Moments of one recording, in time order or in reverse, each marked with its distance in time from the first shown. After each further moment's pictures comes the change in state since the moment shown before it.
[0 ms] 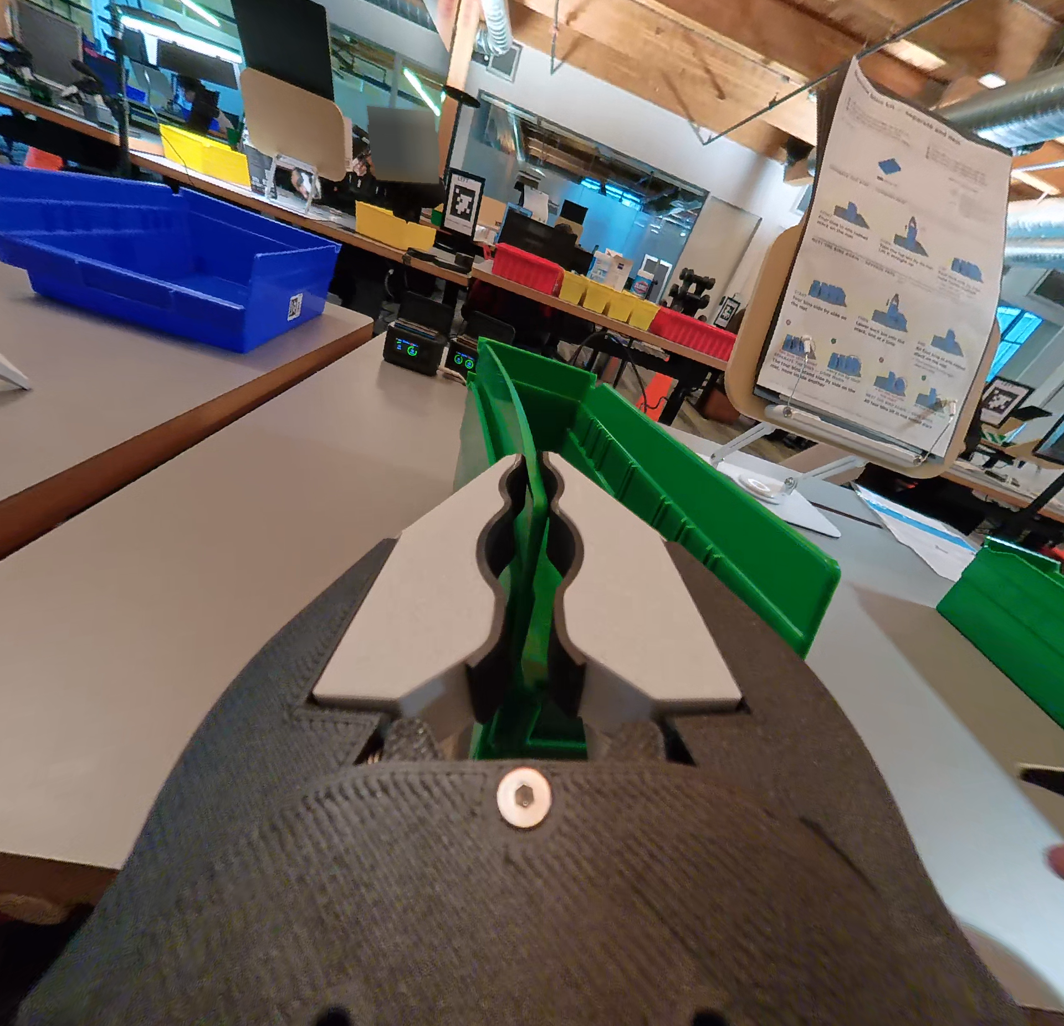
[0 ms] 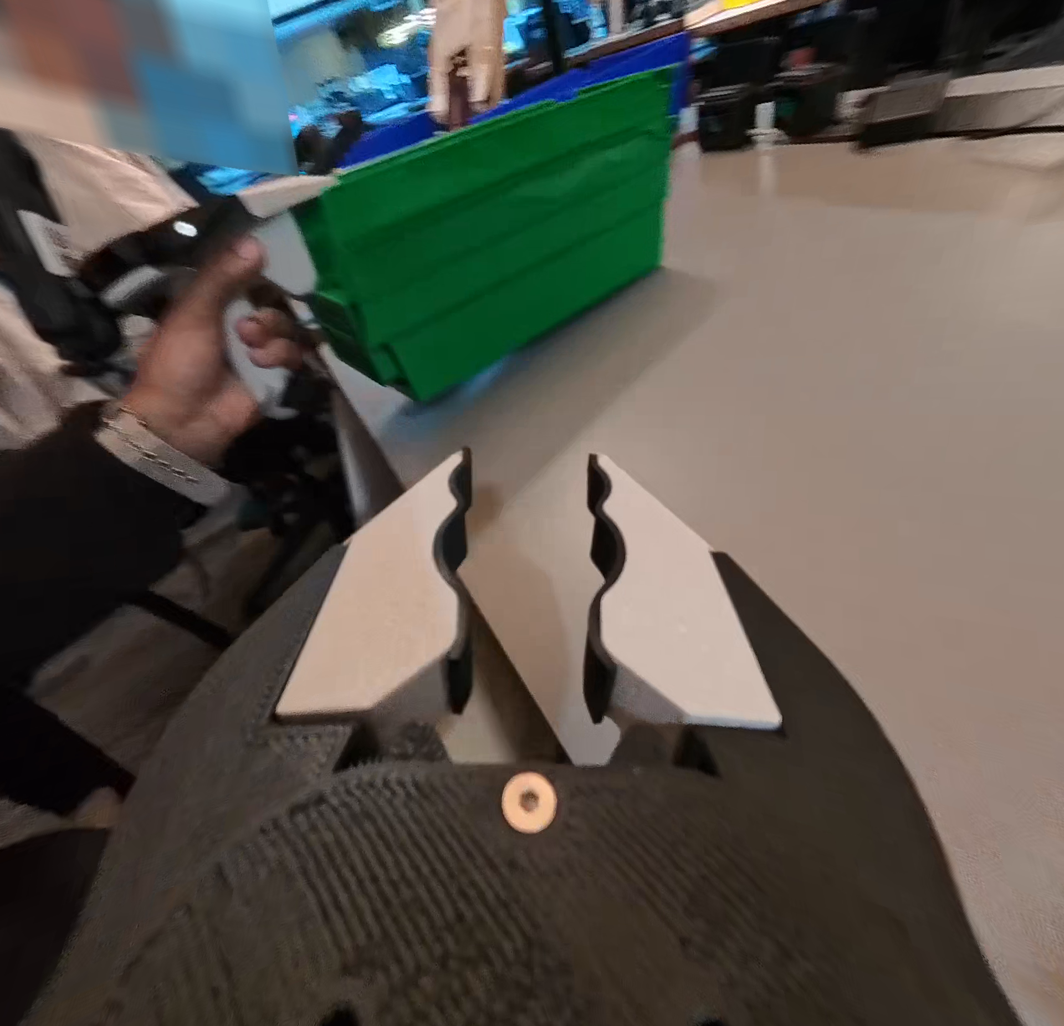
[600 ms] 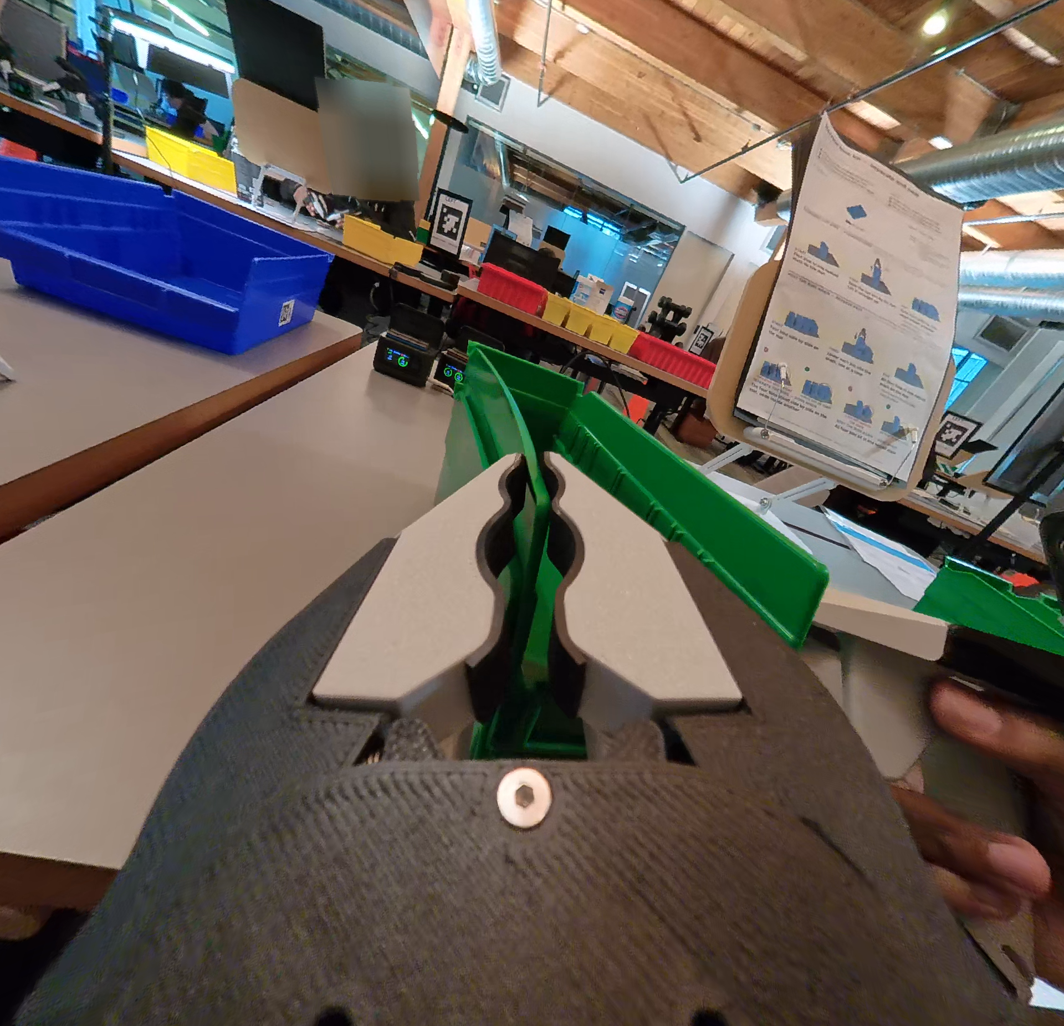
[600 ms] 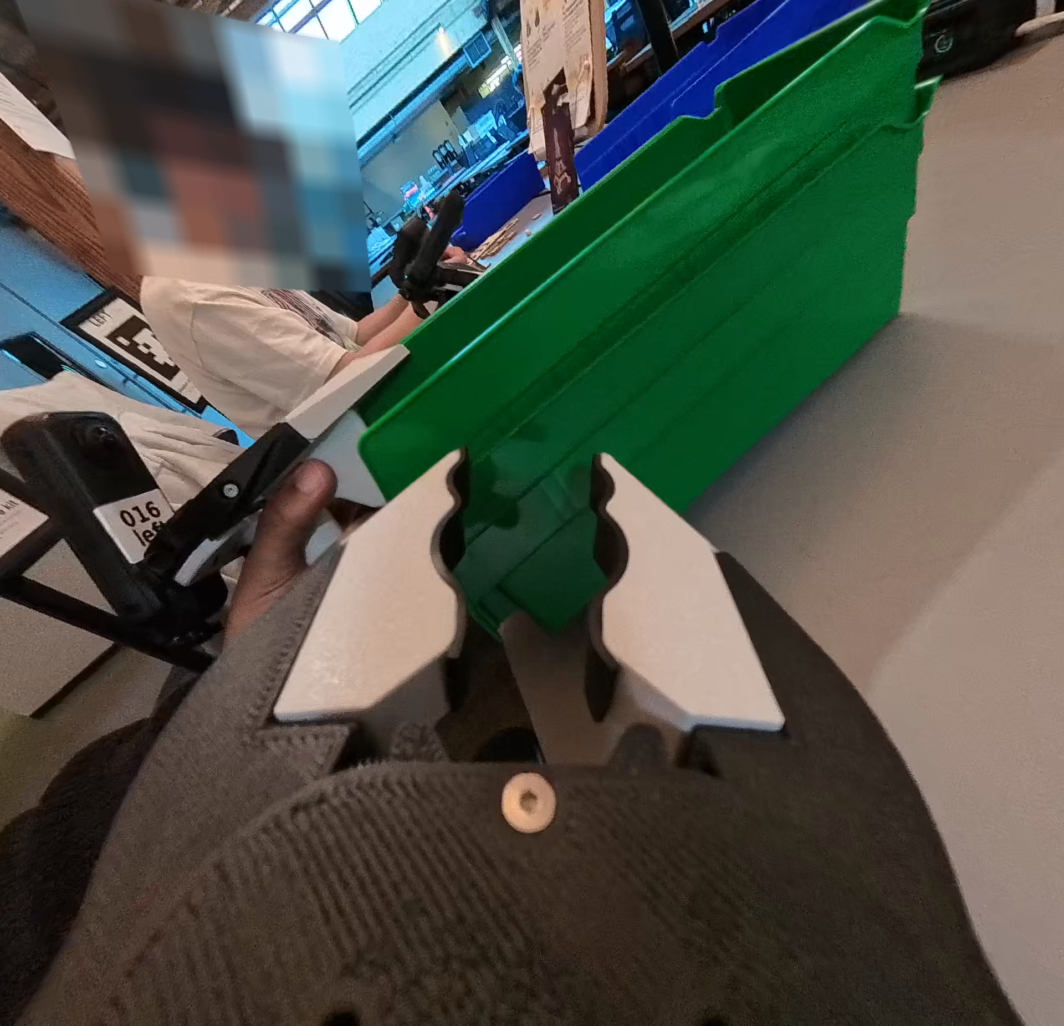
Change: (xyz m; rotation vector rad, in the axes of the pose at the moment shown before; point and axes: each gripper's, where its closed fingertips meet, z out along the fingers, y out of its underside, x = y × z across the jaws) left arm -0.006 -0.003 -0.006 0.040 0.031 -0.051; right arm -0.067 -0.051 0.155 0.013 -0.196 0.265
